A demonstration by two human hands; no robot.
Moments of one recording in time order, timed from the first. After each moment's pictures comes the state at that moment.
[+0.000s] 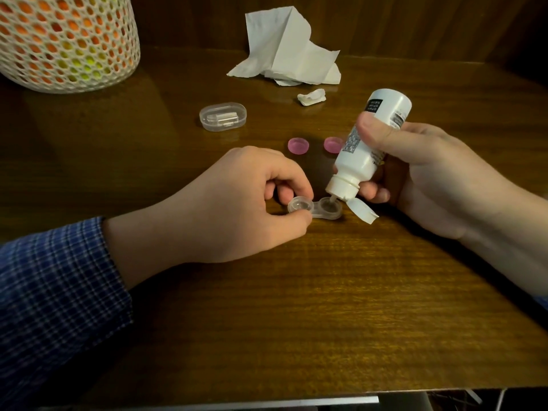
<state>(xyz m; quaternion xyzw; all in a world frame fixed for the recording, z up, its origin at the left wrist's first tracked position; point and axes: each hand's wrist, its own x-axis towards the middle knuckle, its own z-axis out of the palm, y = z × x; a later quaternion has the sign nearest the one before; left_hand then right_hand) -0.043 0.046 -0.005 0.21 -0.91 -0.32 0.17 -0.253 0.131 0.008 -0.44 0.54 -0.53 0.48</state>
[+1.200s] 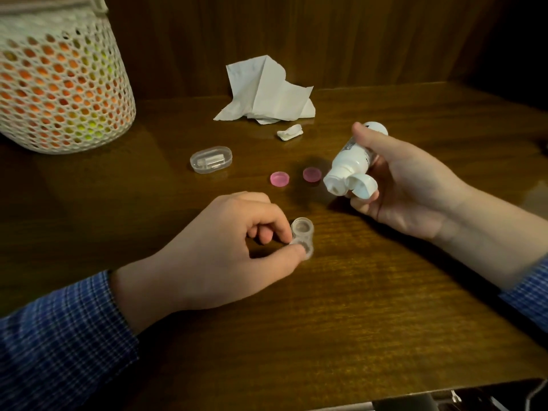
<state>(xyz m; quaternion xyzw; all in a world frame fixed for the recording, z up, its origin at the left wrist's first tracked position) -0.036 0.059 0.007 0.20 -0.92 -0.28 0.16 -0.263 0.129 0.024 -0.21 0.51 -0.63 0.55</state>
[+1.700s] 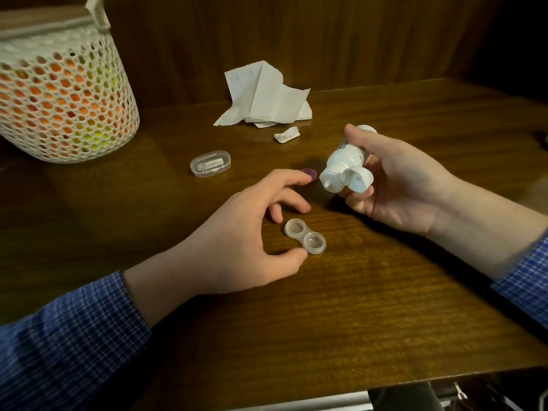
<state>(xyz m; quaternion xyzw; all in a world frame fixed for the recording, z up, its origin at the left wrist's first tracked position) -0.056 0.054 0.001 0.19 -0.92 -0.30 0.15 -0.270 0.128 0.021 -0.21 0.48 -0.62 0.59</state>
